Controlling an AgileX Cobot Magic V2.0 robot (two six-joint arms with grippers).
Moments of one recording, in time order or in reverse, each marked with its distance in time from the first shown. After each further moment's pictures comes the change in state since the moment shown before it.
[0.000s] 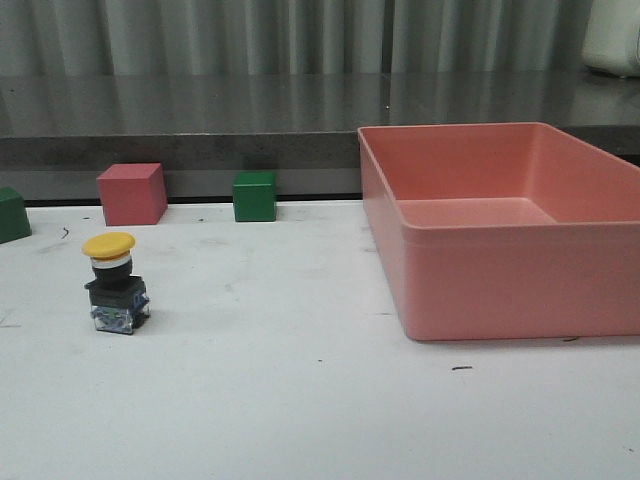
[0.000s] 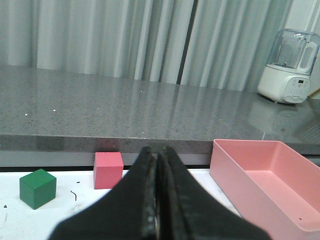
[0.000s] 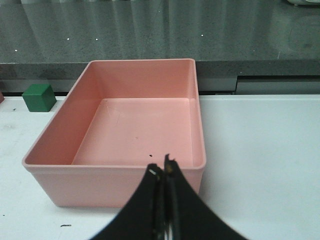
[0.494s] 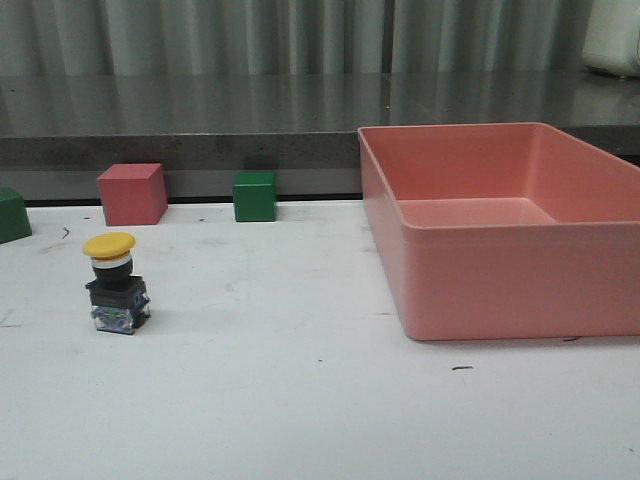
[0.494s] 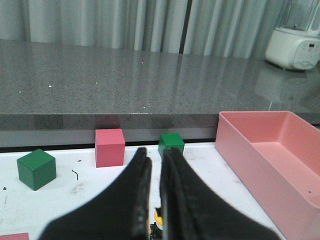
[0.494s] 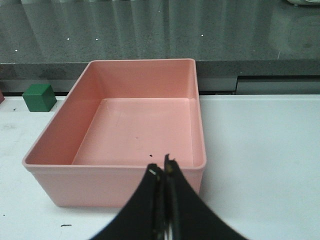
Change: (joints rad) left arm 0.000 0.134 0.000 0.013 -0.043 0.000; right arm 0.000 0.000 0.000 0.000 0.000 0.000
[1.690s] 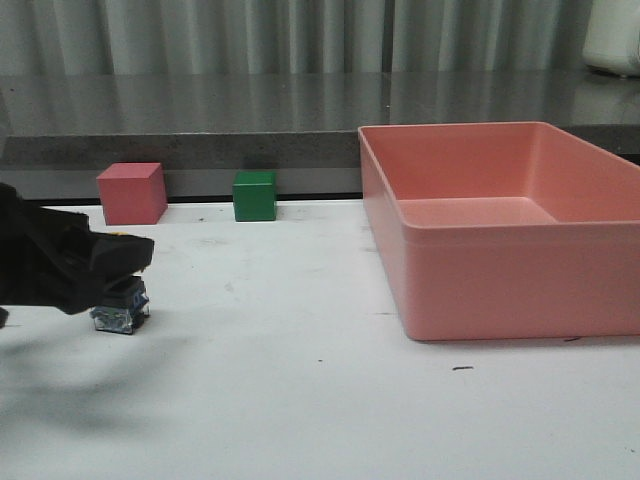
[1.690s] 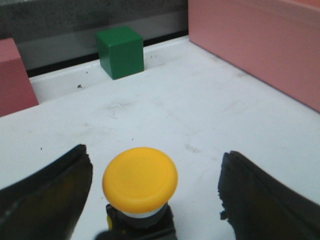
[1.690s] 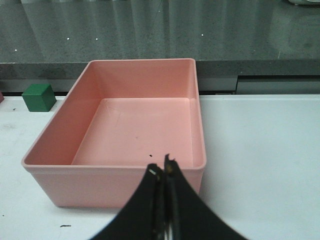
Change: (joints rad) left arm 0.120 1.492 0.043 -0.037 -1.383 0.457; right arm 0.000 0.000 0.000 0.000 0.000 0.000
